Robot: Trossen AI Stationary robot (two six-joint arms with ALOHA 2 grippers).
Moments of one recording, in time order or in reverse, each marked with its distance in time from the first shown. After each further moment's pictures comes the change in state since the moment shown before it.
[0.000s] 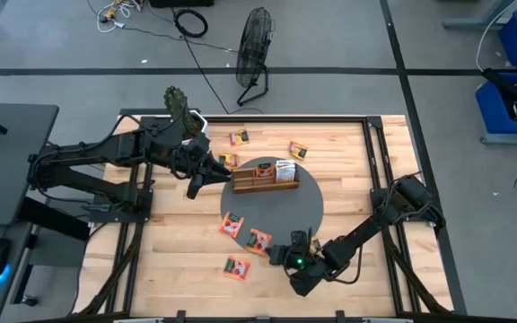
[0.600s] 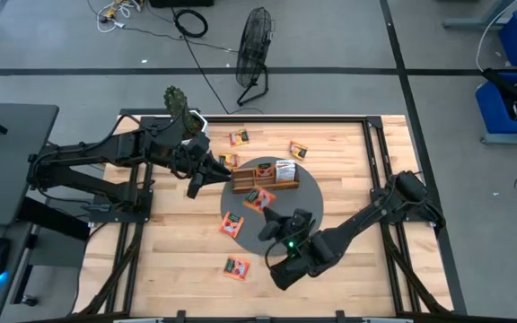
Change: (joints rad) left arm 0.000 0.000 0.000 0.008 0.000 -0.033; right arm -0.086 -0.003 0.448 -0.715 0.482 -0.010
